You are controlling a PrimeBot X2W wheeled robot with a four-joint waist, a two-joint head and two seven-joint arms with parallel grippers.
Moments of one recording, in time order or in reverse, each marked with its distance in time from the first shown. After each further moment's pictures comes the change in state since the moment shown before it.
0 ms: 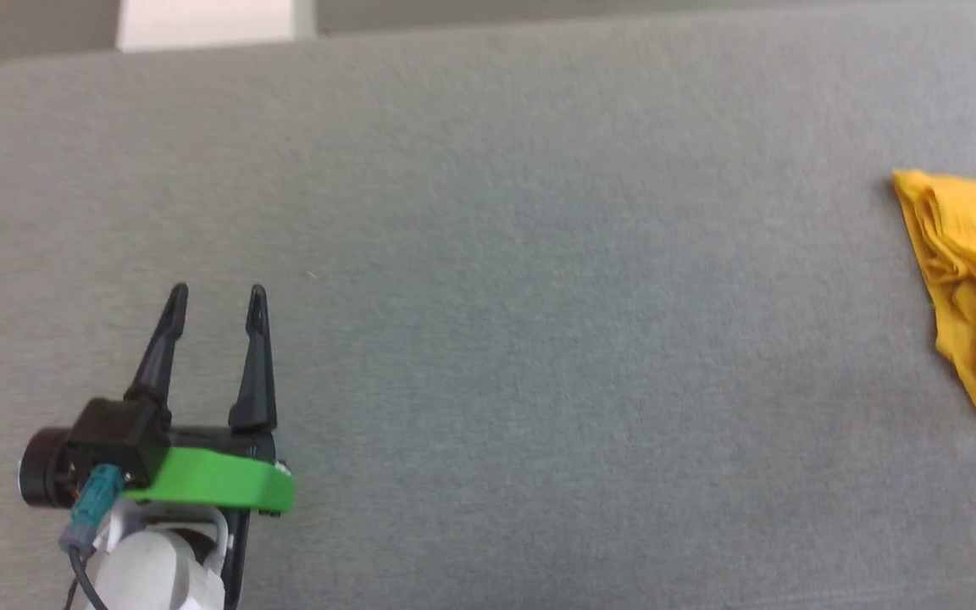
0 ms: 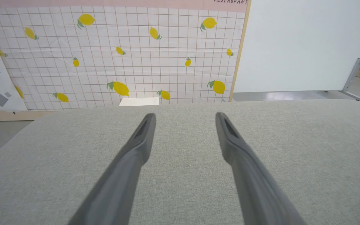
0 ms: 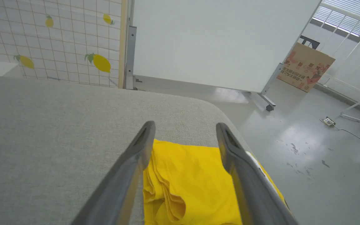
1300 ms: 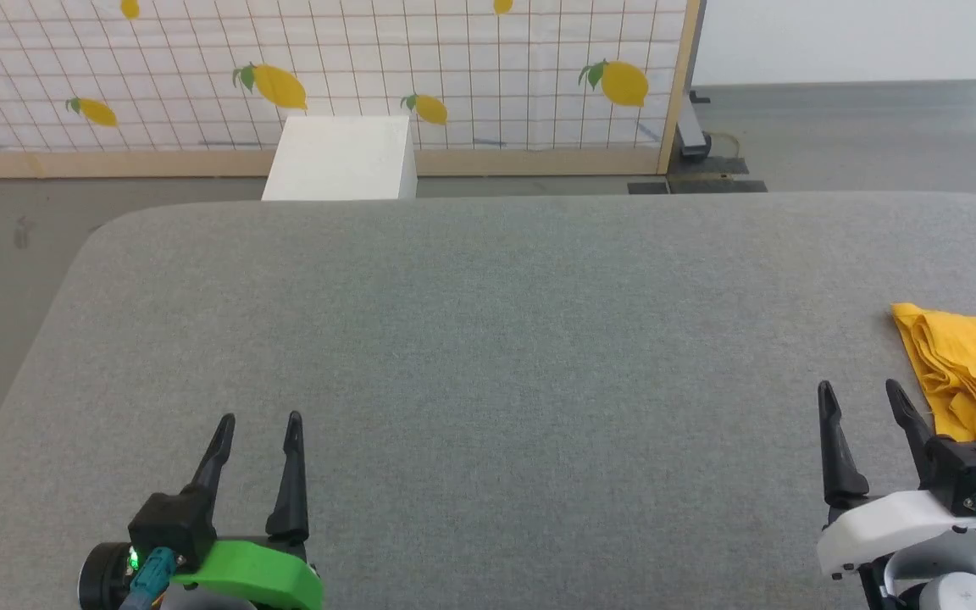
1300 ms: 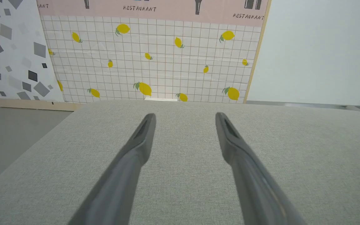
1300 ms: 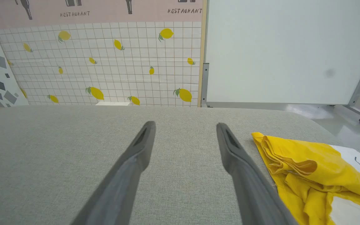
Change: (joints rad) left arm 0.142 -0.061 -0.011 0.166 -0.011 -0.021 -0.044; right arm 0.420 0.205 0.196 -0.243 0.136 0.000 -0.047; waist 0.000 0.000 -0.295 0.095
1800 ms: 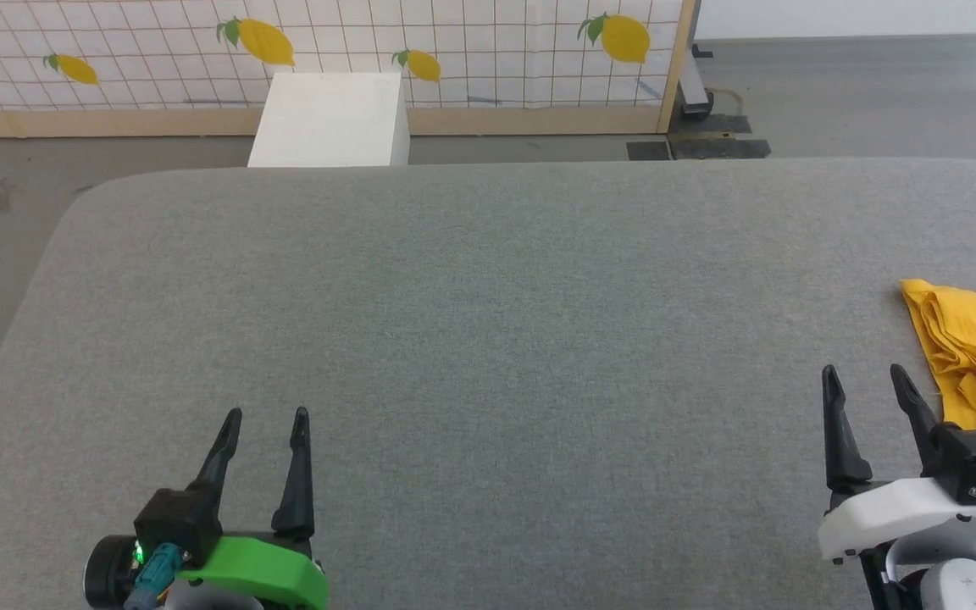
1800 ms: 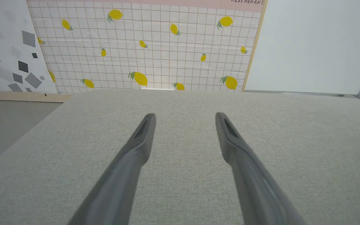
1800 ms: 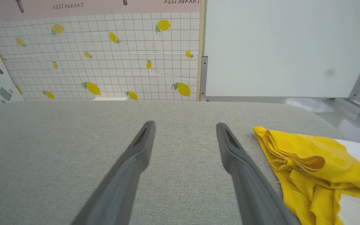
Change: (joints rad) left arm -0.007 -0.016 0.012 0.003 0.027 -0.025 0.000; right arm -0.029 0.000 -0.007 0.014 0.005 0.000 -0.018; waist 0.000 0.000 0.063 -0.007
